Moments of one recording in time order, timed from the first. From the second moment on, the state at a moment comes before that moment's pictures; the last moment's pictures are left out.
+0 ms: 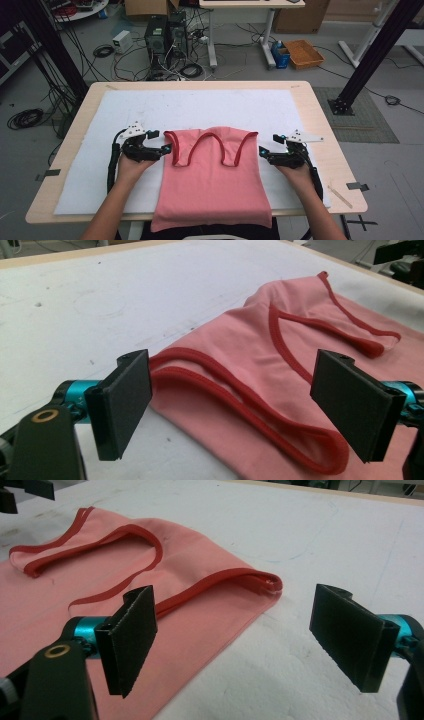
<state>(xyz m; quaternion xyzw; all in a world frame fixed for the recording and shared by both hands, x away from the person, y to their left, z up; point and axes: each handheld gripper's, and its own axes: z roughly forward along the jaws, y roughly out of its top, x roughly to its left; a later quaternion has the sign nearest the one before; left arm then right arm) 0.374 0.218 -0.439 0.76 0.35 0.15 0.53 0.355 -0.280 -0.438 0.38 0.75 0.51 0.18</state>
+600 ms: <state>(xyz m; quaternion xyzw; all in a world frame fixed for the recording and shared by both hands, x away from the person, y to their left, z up) 0.410 0.216 -0.441 0.76 0.38 0.14 0.51 0.397 -0.269 -0.423 0.40 0.76 0.48 0.17</state>
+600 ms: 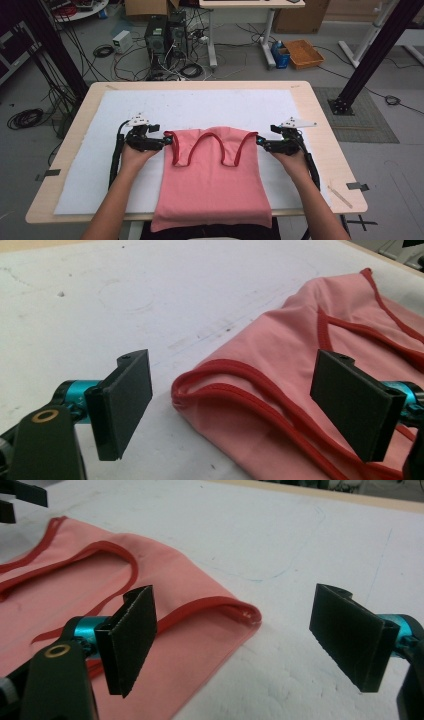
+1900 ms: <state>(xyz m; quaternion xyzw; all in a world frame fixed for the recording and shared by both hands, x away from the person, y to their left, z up) 0.435 0.196 -0.448 0.83 0.33 0.14 0.42 0.438 -0.244 -0.446 0.42 0.81 0.38 0.14</state>
